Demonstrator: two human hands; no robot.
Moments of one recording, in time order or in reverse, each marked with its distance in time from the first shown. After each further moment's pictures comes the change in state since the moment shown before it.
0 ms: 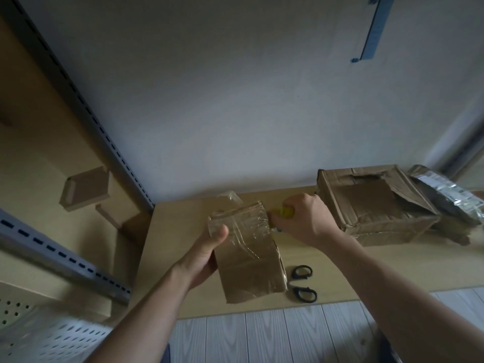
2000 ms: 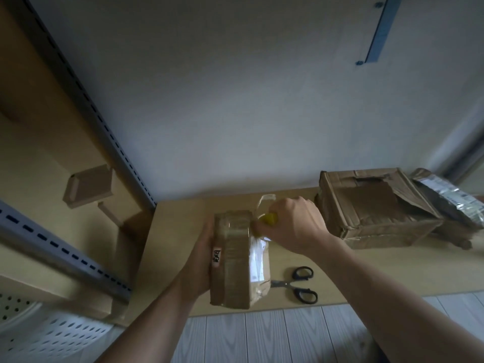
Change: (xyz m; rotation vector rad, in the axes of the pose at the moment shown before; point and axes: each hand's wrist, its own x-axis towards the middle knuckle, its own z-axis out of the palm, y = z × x) left_hand 0.001 -0.020 0.000 -0.208 0.092 -0.028; right_hand -0.011 -0.049 -0.006 -0.198 -0.014 -0.112
